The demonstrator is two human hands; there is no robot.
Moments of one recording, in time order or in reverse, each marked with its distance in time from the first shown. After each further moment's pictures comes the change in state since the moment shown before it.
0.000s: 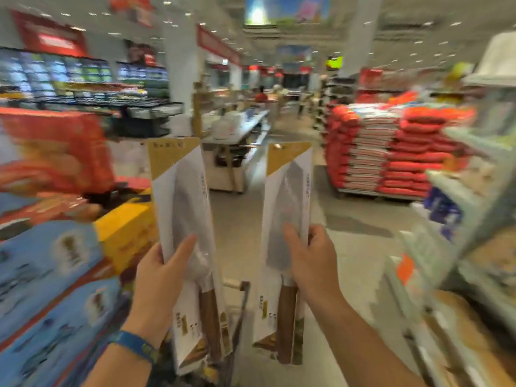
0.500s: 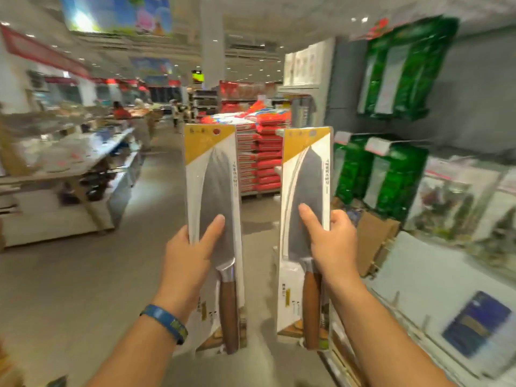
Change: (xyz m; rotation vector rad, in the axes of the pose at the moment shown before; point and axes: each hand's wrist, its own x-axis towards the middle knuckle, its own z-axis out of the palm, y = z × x) left_hand -0.088 0.015 0.398 -0.052 -0.570 0.096; right_hand 0.106 0.033 -0.367 -0.188 0.648 -0.099
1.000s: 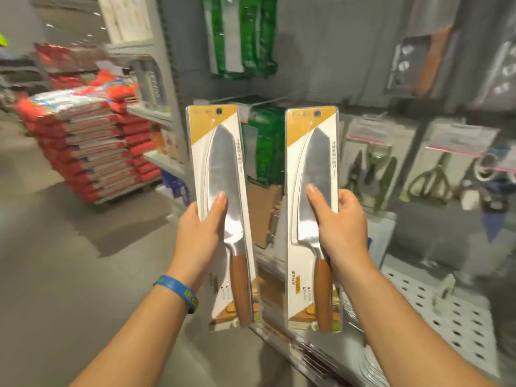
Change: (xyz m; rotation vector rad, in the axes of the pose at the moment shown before) left_hand 0.046 -0.044 0.307 -0.070 -0.541 0.037; right_hand 0.115 0.101 -0.189 -0.187 0.444 0.124
